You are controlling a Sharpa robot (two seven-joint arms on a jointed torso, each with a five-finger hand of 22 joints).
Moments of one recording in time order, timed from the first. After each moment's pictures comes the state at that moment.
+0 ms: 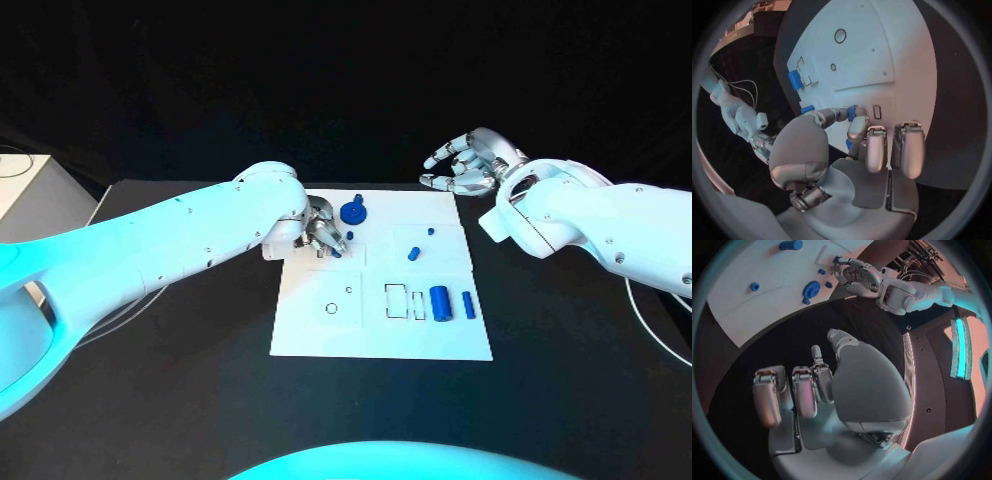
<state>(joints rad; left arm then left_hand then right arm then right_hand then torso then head) 1.27 -0.44 0.01 1.11 -1.11 0.35 -0.53 0.98 -0.17 0.78 0.13 0.52 0.81 0.08 0.78 1.02 1.35 -0.03 1.25 1.08 1.47 -0.08 1.57 1.31 0.04 1.47 0.03 1.52 1.31 1.37 -0.79 -0.13 1.42 -0.87 -0.49 -0.08 1.40 -0.21 0.28 0.29 0.35 0.88 0.17 0.25 0.36 1.43 0.08 1.44 1.31 1.46 0.01 1.55 1.31 0.01 1.47 0.11 1.56 1.31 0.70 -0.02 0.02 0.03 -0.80</state>
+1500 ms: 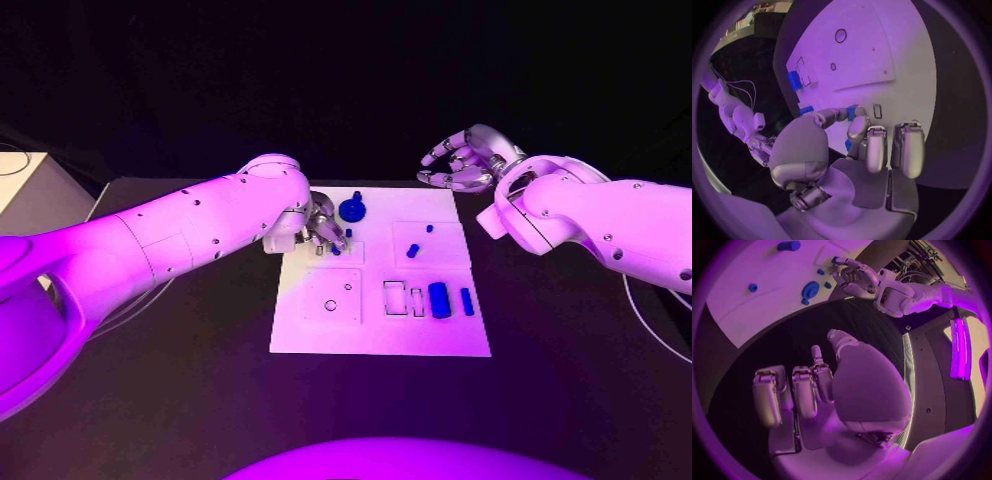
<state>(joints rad) 1.28 -0.40 0.01 1.04 -1.11 0.40 -0.54 0.96 -0.15 0.76 0.11 0.51 0.82 0.08 0.78 1.03 1.35 -0.03 1.25 1.08 1.47 -0.08 1.57 1.31 0.04 1.46 0.03 1.52 1.31 1.37 -0.79 -0.13 1.43 -0.87 -0.49 -0.08 1.39 -0.21 0.28 0.29 0.35 0.88 0.17 0.26 0.36 1.43 0.08 1.44 1.31 1.46 0.01 1.55 1.31 0.01 1.47 0.11 1.56 1.31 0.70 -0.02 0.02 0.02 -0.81</state>
